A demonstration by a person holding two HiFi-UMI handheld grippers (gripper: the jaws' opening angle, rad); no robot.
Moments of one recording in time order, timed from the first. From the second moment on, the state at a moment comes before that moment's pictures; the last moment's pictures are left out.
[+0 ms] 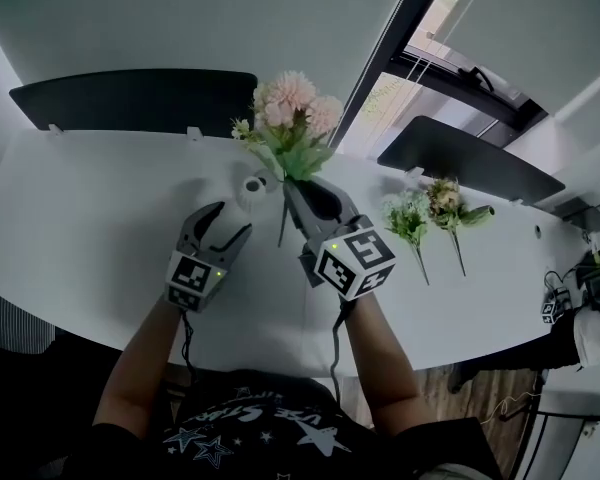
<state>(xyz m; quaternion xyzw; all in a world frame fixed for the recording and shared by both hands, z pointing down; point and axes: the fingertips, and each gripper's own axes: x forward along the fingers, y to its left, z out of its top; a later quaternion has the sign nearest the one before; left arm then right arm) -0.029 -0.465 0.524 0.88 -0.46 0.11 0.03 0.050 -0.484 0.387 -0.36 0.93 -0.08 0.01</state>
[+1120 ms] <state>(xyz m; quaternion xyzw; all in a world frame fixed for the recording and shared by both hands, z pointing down) -0.121 -0.240 0.431 0.88 -0.48 0.02 0.03 0.017 -0.275 0.371 -0.42 0.90 -0.09 0.03</state>
